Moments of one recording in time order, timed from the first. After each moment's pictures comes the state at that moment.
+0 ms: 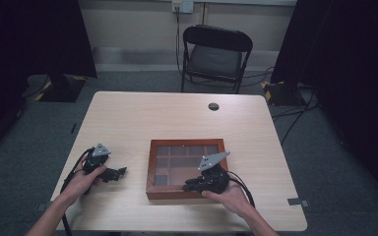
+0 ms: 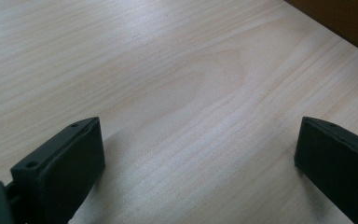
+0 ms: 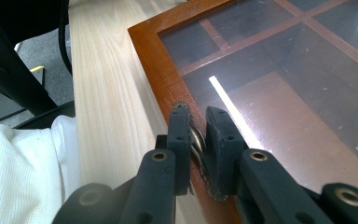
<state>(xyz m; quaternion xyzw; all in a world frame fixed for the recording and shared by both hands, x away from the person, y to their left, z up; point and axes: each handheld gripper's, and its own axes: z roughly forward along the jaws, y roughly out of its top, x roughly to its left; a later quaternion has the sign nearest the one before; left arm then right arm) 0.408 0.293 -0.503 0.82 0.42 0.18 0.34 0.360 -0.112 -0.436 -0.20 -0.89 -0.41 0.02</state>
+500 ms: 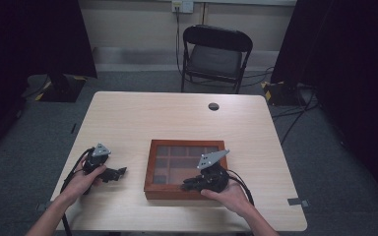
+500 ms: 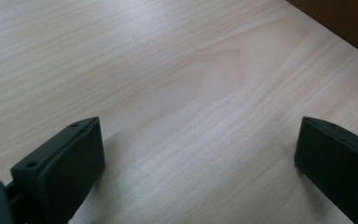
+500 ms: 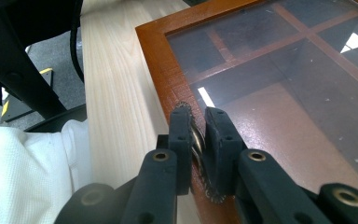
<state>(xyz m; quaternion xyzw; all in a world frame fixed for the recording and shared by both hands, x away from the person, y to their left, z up) 0.408 0.293 -0.503 0.82 0.42 0.18 0.34 0.360 -0.109 -0.427 -0.19 -0.89 -0.42 0.03</state>
